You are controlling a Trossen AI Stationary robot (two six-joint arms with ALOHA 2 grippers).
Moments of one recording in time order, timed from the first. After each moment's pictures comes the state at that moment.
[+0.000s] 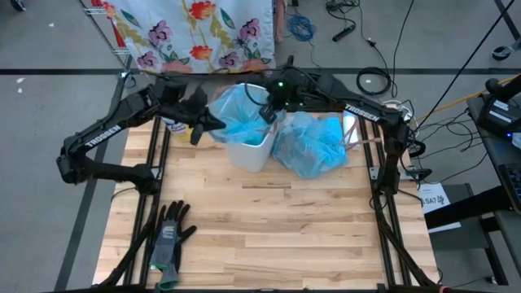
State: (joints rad) left arm 0.60 1.11 1.29 -0.71 0.60 -0.02; right arm -0.37 1.86 2.07 -0.97 0.18 0.19
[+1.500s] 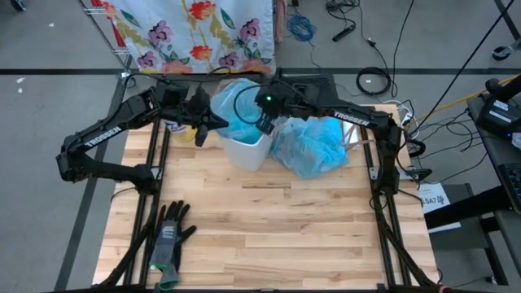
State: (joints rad) left arm 0.53 1.11 1.29 -0.68 0.46 -0.02; right arm -0.31 1.93 2.07 -0.99 0.34 -0.01
